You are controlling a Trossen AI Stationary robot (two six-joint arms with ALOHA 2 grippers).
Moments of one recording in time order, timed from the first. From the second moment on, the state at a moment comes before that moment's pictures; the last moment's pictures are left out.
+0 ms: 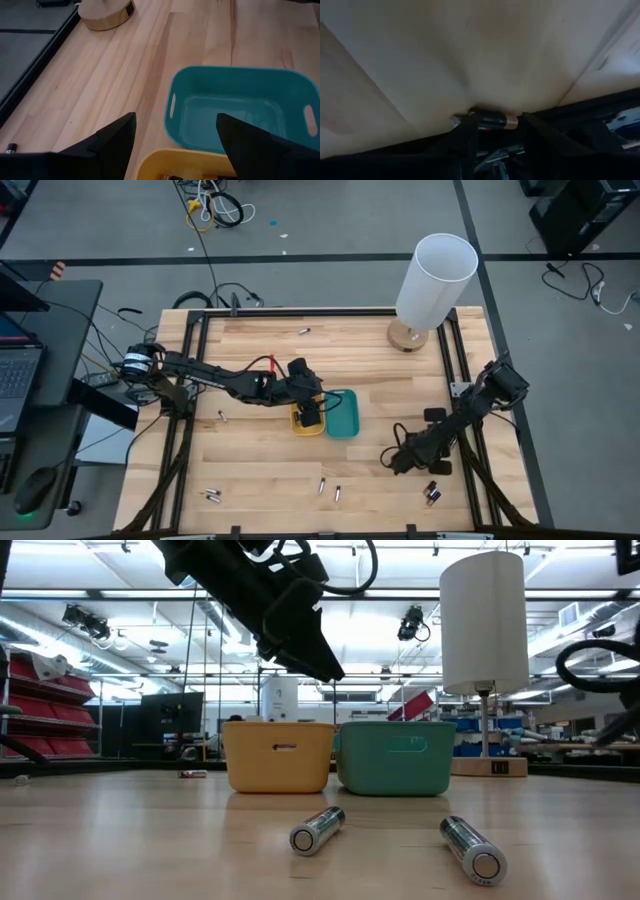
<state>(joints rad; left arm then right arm) -0.08 1.63 1.02 -0.05 -0.37 -0.08 0.63 1.81 0.89 -1.28 -0.20 0.64</state>
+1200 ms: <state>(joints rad) -0.07 1.63 1.02 -0.02 -0.37 -0.09 0.61 1.81 0.89 -1.22 -0.33 1.31</state>
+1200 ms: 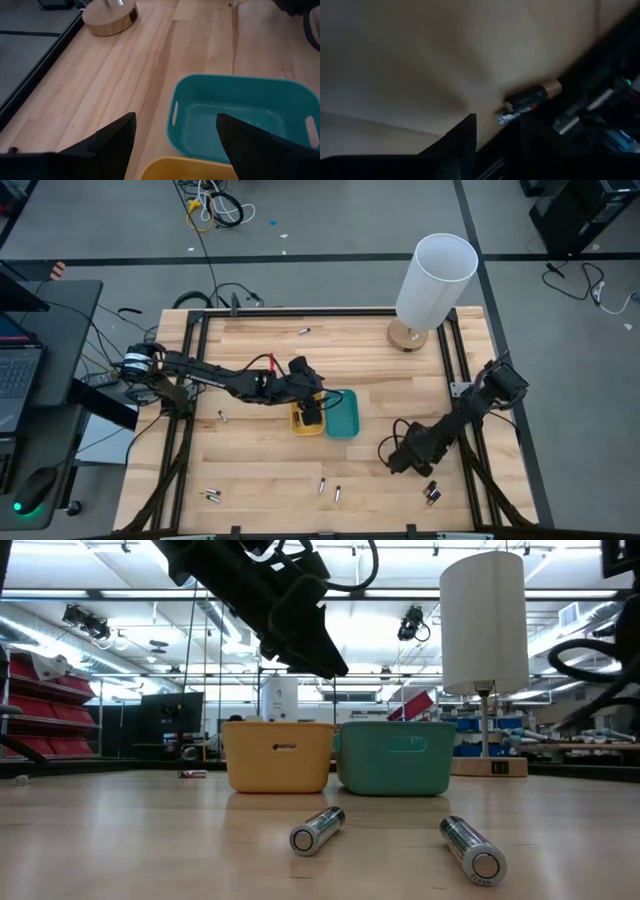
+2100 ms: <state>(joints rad) -0.07 1.63 1.02 -0.03 -0.38 -0.06 0.69 1.81 0.82 -1.20 -0.23 1.80</state>
